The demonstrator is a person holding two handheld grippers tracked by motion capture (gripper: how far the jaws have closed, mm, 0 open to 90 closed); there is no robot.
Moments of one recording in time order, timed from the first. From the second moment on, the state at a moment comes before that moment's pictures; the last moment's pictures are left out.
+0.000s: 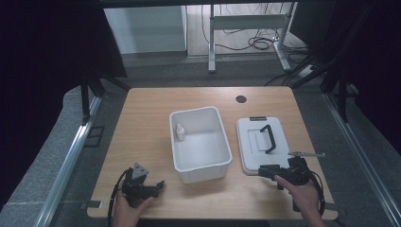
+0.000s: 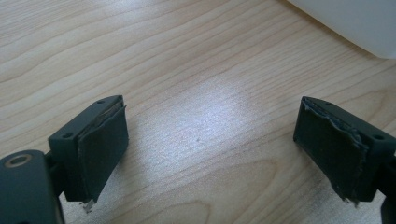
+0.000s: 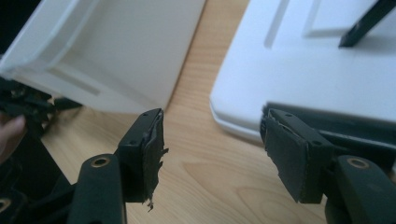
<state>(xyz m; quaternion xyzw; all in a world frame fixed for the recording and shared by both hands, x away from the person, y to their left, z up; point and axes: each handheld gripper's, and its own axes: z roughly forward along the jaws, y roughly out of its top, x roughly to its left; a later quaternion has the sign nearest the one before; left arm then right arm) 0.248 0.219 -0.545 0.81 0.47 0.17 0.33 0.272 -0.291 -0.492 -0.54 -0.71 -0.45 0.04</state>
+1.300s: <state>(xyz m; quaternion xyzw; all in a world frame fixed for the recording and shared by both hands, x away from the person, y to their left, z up) 0.247 0.221 -0.544 0.80 0.47 0.17 0.33 0.279 -0.303 -0.476 -0.56 -0.72 -0.41 0.04</state>
